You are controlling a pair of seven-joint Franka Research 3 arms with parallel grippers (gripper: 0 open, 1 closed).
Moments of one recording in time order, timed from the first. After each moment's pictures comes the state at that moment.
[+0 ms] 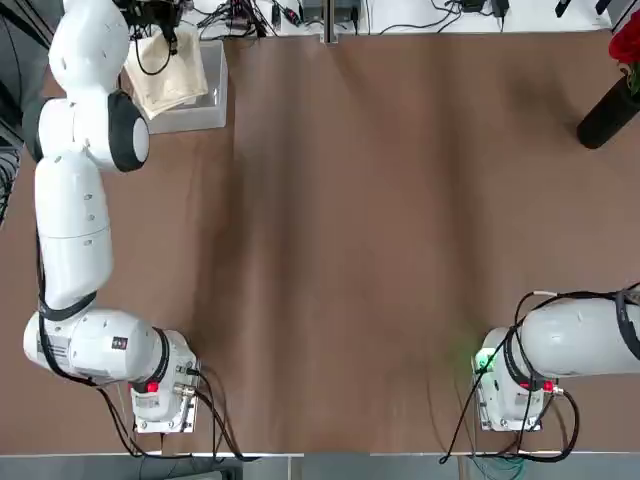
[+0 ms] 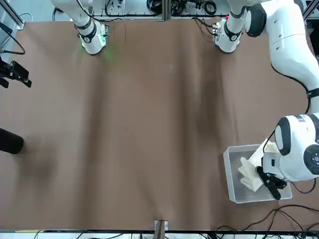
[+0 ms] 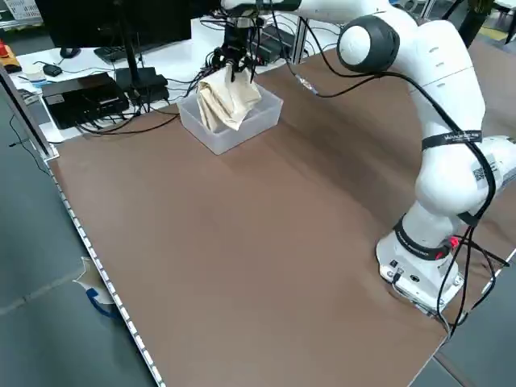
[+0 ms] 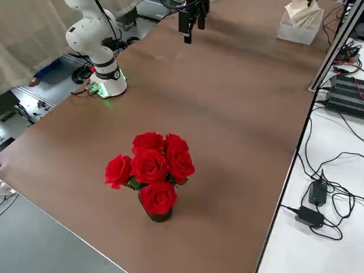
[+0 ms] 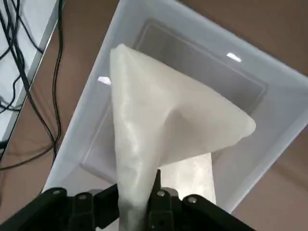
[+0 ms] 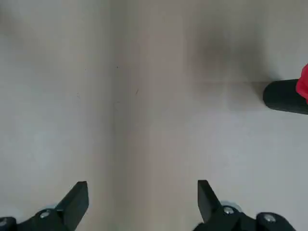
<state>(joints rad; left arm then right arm) -0.14 0.87 0.18 -0.97 0.01 1.86 1.01 0.03 -0.05 -0.10 -1.59 -0.01 1.55 -0.09</state>
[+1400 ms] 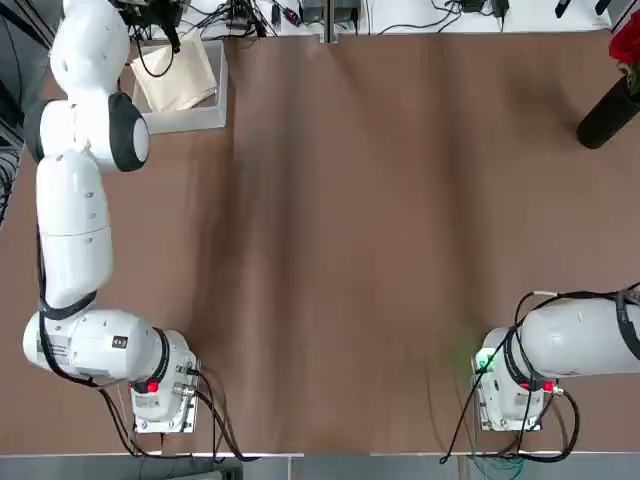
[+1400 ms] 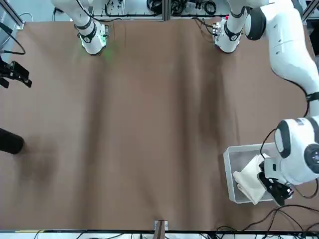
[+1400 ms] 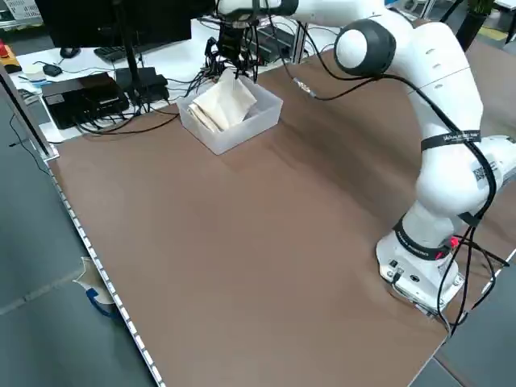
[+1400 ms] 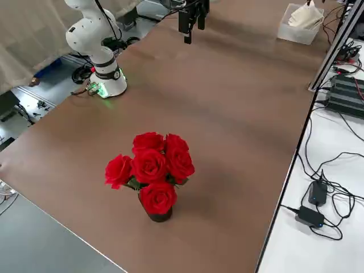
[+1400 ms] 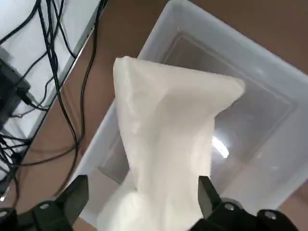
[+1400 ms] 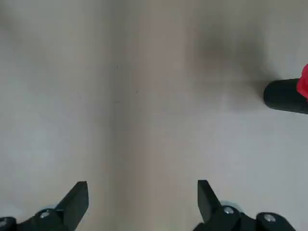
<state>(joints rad) -0.12 0.86 0.18 -0.96 -0.02 1.90 0.92 0.03 -0.05 -0.10 -1.59 -0.01 1.55 -0.09</state>
